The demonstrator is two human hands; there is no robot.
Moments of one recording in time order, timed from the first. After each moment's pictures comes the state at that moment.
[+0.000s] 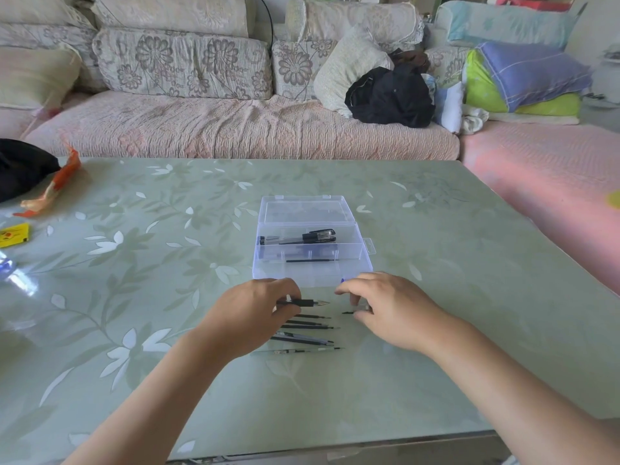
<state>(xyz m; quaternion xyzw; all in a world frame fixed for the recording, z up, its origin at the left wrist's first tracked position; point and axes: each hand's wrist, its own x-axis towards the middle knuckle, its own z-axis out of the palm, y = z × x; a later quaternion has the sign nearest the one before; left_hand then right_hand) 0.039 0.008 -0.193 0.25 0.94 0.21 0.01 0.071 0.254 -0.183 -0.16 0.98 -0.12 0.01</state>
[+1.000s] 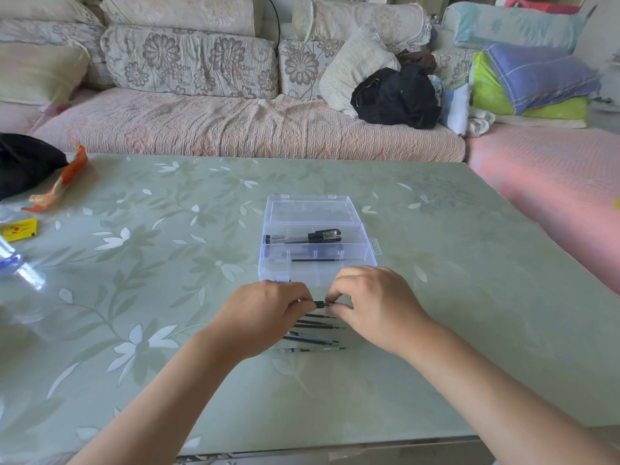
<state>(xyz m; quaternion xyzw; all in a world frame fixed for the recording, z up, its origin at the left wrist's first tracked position) 0.045 0.014 -0.188 0.26 0.94 0.20 0.01 0.070 0.218 -0.177 -0.18 0.97 -0.15 -0.11</state>
